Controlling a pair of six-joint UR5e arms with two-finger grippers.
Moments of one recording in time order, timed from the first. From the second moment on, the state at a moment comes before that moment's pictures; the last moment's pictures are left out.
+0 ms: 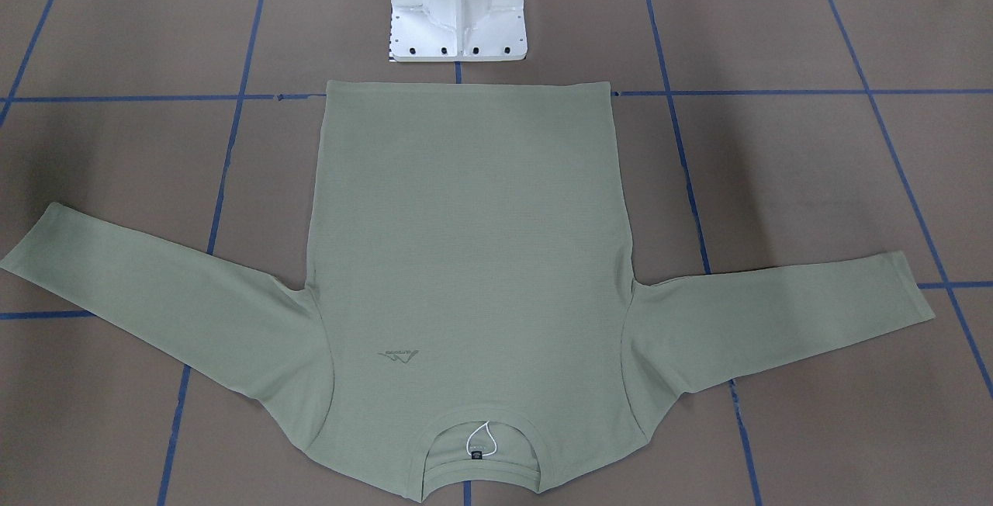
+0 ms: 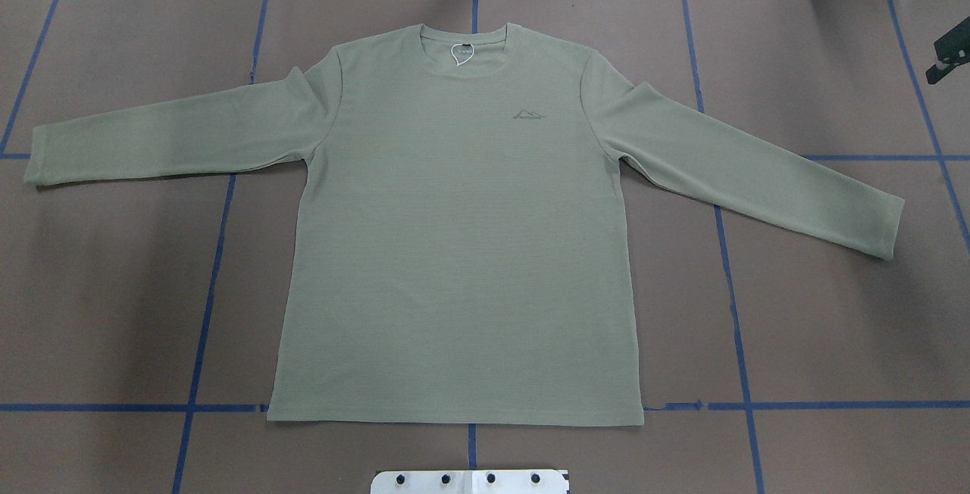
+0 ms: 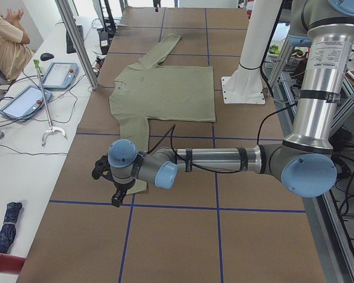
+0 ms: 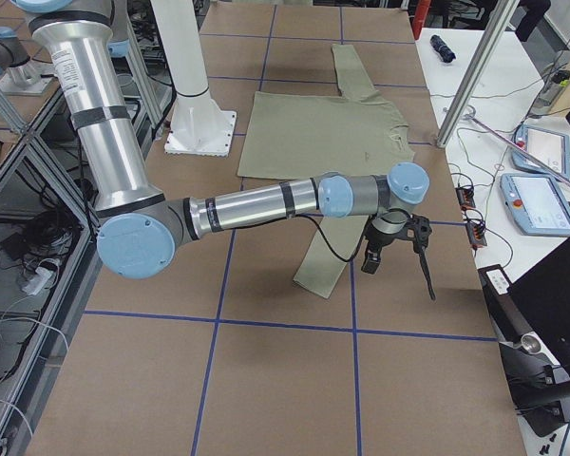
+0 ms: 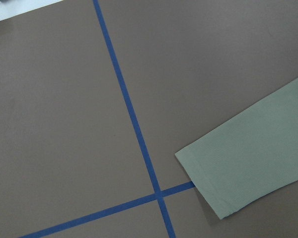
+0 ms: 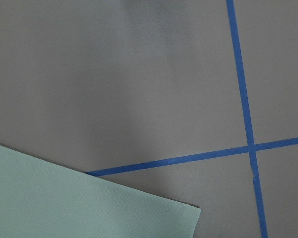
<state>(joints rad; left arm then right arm) -1.54 -1.71 -1.39 -1.93 -2.36 0.05 1.44 -1.29 1.52 -1.72 2.41 0.34</state>
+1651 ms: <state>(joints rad) -1.54 -1.72 -1.41 -1.93 -2.36 0.04 1.23 -1.45 1.46 -1.29 2.40 0.59</state>
